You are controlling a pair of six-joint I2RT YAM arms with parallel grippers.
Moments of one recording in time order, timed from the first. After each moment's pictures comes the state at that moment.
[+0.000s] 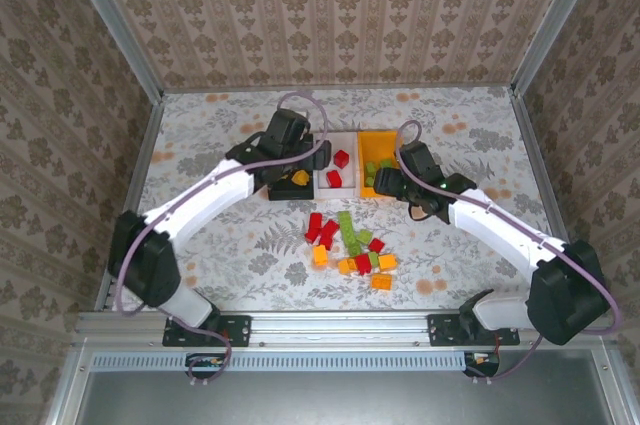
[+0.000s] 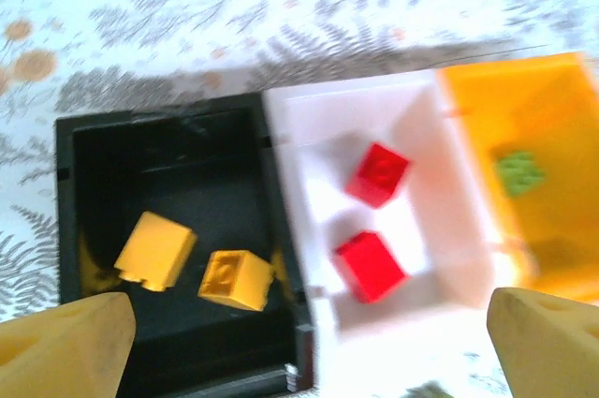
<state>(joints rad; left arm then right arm) -0.71 1.51 1.26 -0.47 -0.18 -0.39 0.48 1.31 0.91 -0.48 0.14 0.63</state>
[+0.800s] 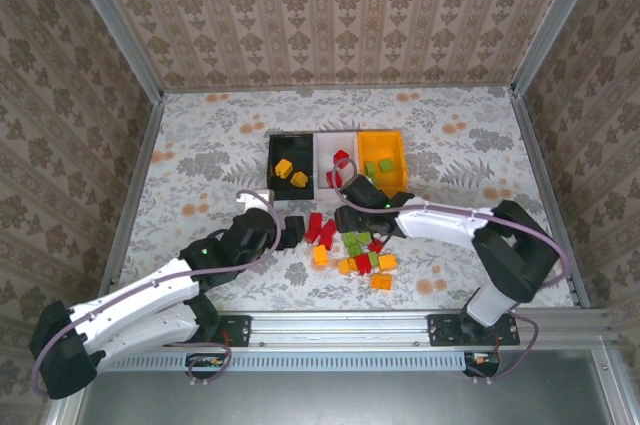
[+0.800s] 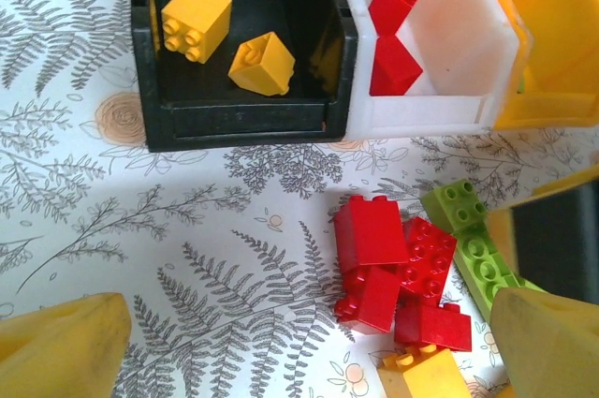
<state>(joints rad) -0.95 0.83 0.51 -0.35 -0.38 -0.66 0.77 1.63 0.91 -0.32 0.15 0.59</state>
